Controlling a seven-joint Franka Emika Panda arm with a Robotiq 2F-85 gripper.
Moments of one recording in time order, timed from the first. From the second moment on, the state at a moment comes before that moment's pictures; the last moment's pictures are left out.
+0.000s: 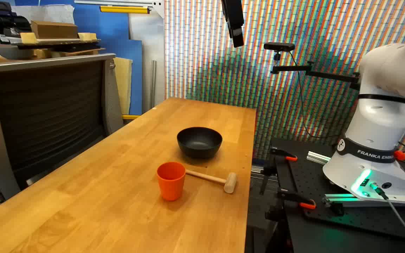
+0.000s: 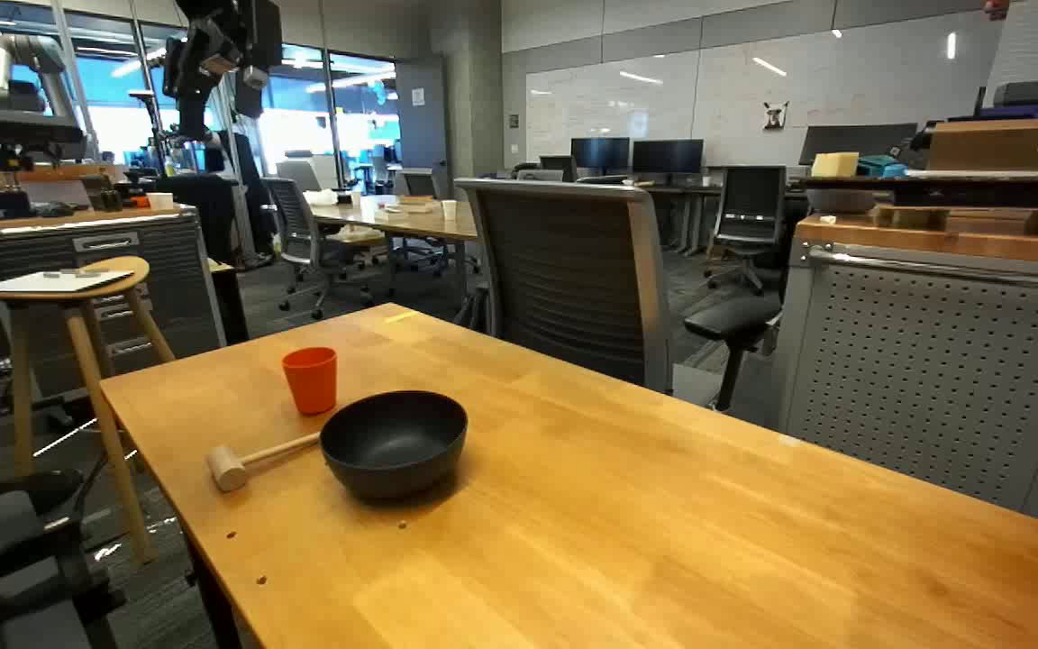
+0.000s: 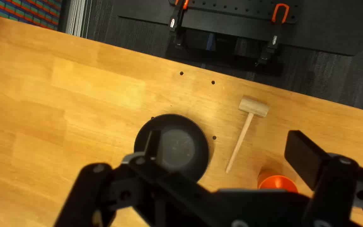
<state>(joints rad) 0.06 -0.21 0.21 -2.01 -0.15 1.48 0.05</state>
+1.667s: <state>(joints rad) 0.18 0.38 0.09 -2.12 -0.13 2.37 0.65</state>
